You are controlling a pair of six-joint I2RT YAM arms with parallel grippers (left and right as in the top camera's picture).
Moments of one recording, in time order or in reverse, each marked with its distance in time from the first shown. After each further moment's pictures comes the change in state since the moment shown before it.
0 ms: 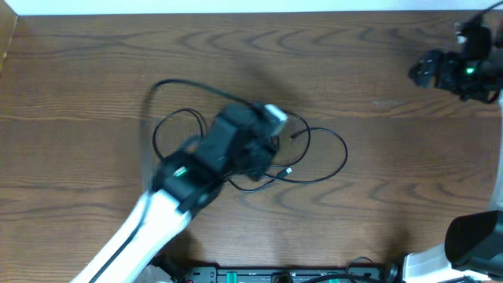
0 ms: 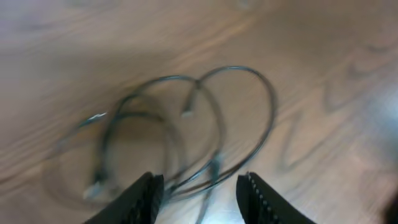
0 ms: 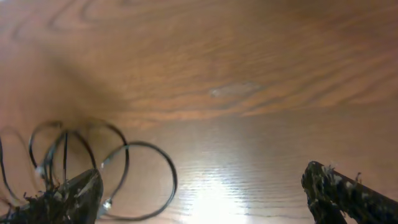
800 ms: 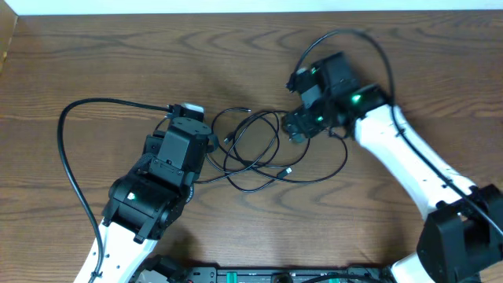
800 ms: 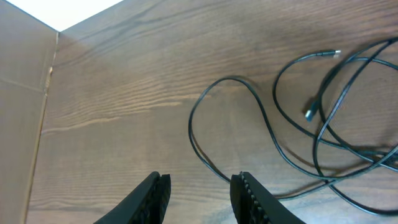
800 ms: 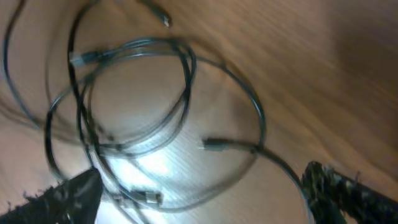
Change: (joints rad) left arm 0.152 -0.155 0.003 -0.287 -0.632 -0.053; right arm 0.689 0.002 -0.467 0.518 0.120 -0.064
